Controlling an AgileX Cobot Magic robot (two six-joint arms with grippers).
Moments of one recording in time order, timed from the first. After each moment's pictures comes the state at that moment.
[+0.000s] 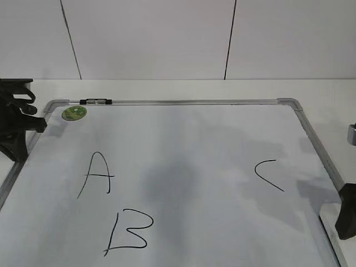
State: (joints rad) left arm -0.07 2.02 -1.36 -0.04 0.96 -0.01; right arm 0.06 1.39 -0.74 0.12 0.99 0.03
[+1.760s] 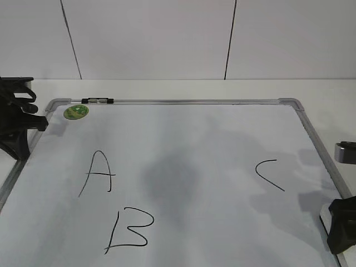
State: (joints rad) left arm -0.07 2.02 -1.36 -0.05 0.94 -0.01; right arm 0.06 1.50 -0.70 0.13 0.92 -0.01
